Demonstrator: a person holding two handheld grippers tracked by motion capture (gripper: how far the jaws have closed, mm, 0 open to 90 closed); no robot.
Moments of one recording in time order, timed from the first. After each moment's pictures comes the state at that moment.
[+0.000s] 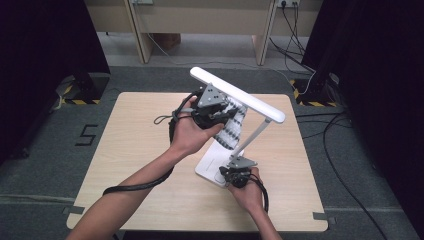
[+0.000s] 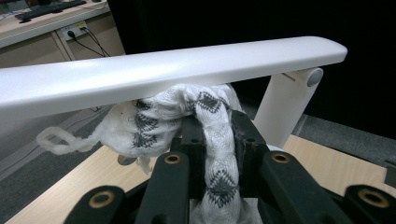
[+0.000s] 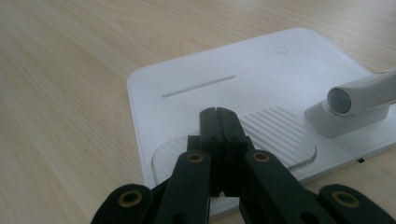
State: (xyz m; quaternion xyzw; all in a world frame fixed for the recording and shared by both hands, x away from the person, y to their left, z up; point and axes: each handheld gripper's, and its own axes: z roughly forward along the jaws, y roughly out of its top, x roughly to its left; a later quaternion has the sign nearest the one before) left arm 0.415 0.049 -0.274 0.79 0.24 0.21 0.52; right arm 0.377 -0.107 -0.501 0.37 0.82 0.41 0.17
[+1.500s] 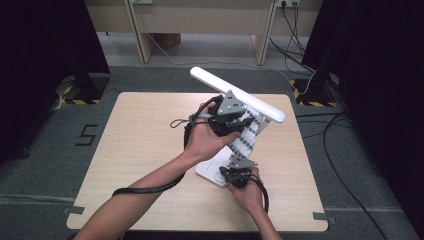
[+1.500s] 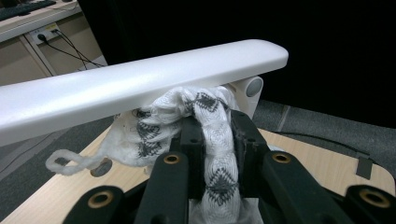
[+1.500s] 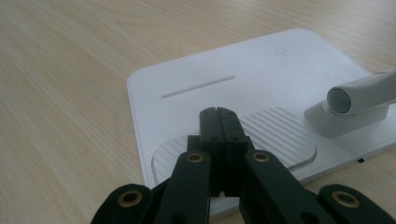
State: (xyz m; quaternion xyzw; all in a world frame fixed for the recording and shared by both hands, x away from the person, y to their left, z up) left arm 0.401 0.014 -0.274 0.81 0.20 0.19 0.51; right arm 0.377 -0.107 -0.502 0.37 0.81 0.41 0.17
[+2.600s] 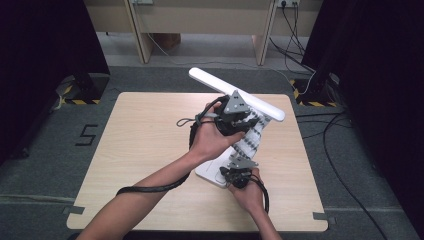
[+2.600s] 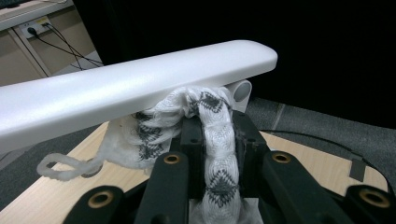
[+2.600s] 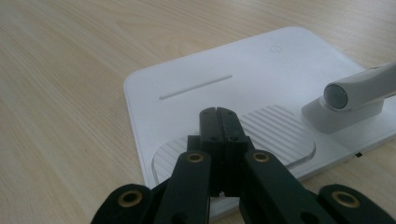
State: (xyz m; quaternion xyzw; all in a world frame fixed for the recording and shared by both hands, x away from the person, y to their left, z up) left arm 0.405 0.003 -0.275 0.82 0.20 0.18 0.51; right arm 0.376 -0.108 -0.502 0.38 0.81 0.41 0.17
